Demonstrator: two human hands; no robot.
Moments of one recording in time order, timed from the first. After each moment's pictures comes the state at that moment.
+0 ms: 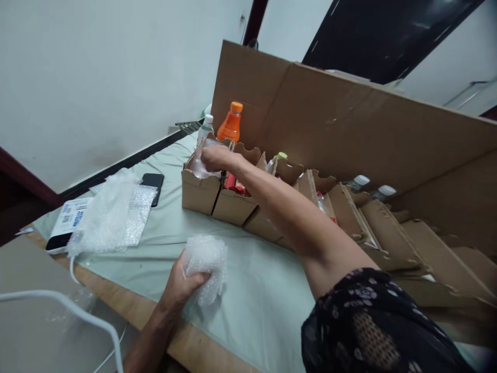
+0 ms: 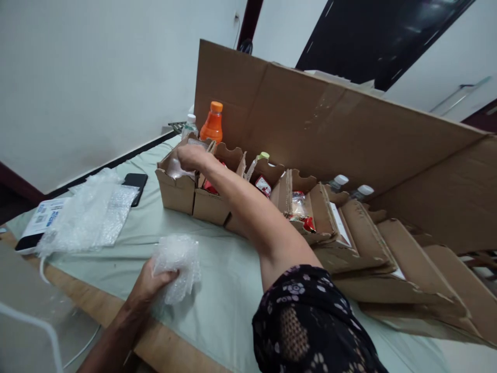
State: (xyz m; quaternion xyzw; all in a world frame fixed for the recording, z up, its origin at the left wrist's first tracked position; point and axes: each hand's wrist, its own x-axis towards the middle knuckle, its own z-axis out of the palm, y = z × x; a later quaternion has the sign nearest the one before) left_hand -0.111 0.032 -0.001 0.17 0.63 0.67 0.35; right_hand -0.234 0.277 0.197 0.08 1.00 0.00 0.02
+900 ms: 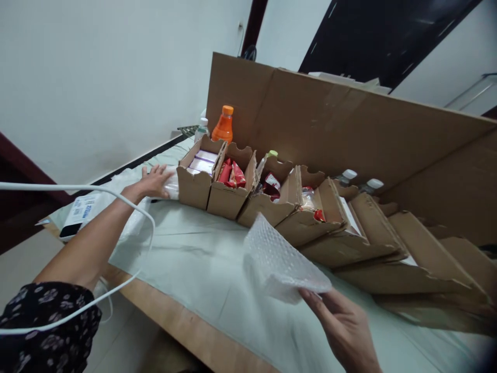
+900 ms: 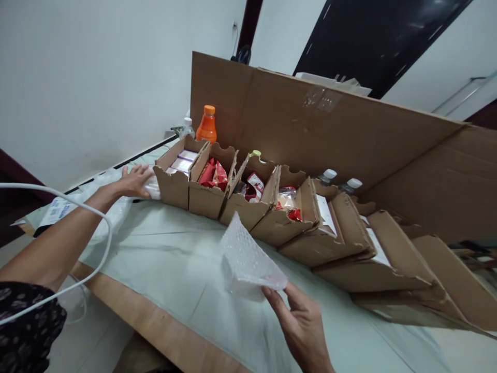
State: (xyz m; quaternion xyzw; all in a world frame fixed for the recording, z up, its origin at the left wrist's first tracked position) left_hand -0.337 0.089 0.087 0.47 0.88 0.06 0.04; right_hand 0.183 0.202 0.096 0.34 0.80 -0.38 -0.32
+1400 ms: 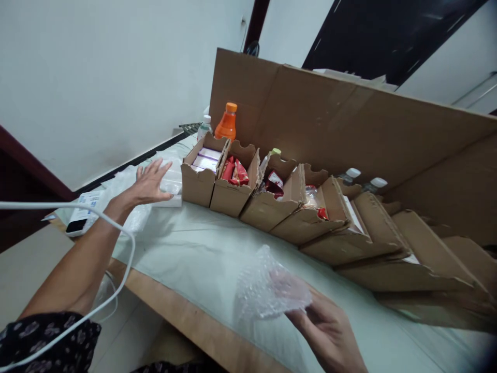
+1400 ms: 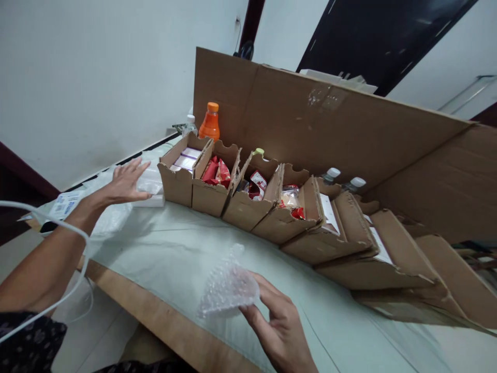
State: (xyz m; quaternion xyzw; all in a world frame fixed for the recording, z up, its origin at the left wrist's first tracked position) left_hand -0.301 0.053 0.094 0.45 0.88 0.17 0.01; right_hand 0.153 0.166 0.119 0.18 0.86 -0.41 -0.25
